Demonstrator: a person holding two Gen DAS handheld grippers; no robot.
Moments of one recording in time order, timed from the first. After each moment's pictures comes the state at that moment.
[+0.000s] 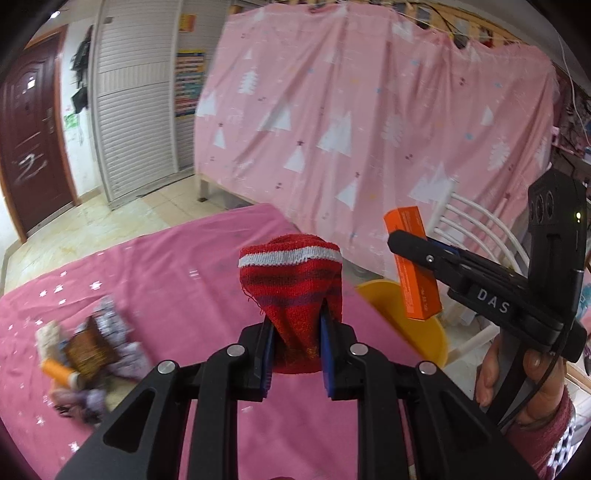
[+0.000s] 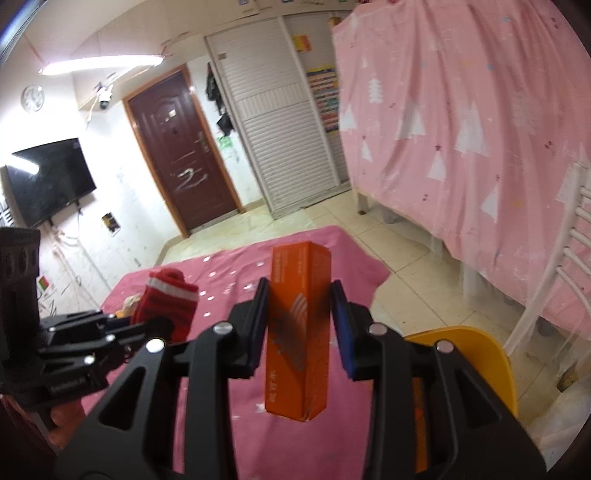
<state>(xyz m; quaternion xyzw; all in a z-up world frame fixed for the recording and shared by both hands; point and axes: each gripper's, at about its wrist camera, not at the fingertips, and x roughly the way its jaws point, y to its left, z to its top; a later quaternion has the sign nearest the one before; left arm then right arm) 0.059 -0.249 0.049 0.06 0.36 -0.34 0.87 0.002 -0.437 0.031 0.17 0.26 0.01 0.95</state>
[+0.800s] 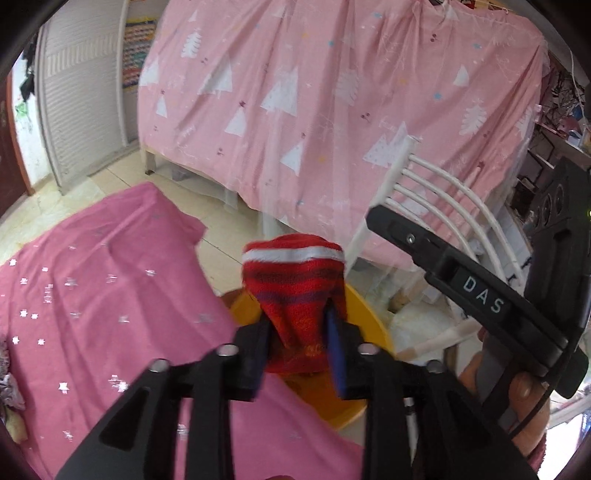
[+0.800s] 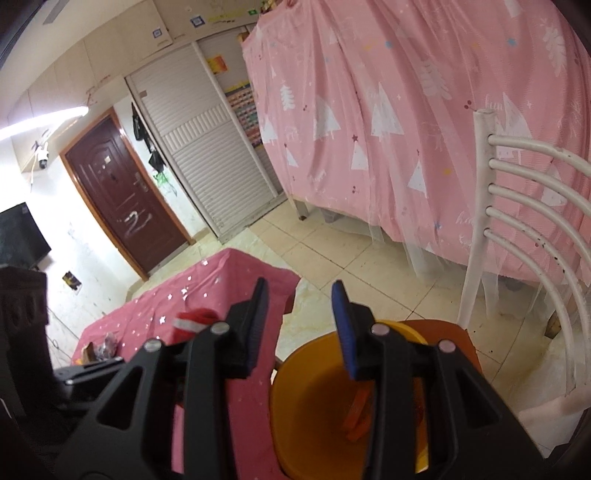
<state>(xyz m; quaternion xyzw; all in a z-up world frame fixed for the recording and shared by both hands) 0.054 -0.387 0.018 0.08 0.43 -0.40 0.81 -0.028 -0.536 0.005 0.25 0.25 -0.10 0.93</state>
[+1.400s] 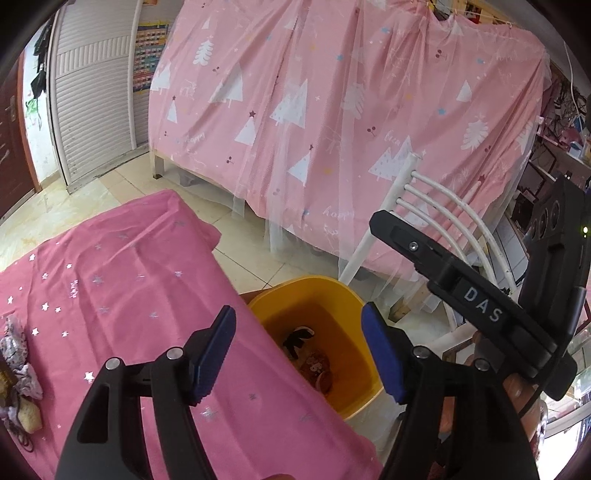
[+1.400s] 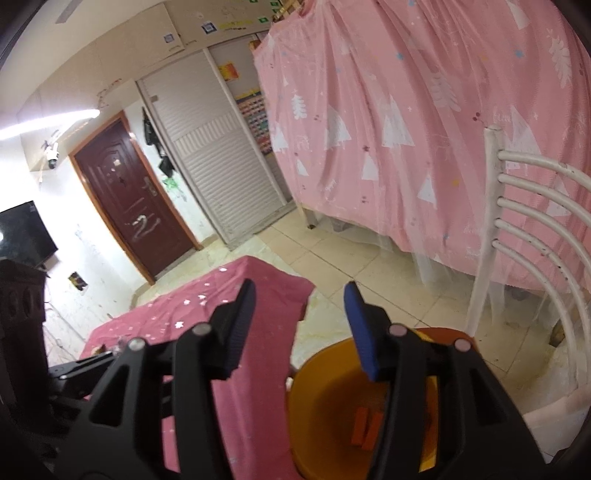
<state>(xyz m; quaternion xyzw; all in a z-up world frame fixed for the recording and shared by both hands) 0.055 -0.355 0.042 0.06 0.41 -0.39 0.82 -0.030 -0.517 0.020 0.24 0.23 -0.08 0.94</state>
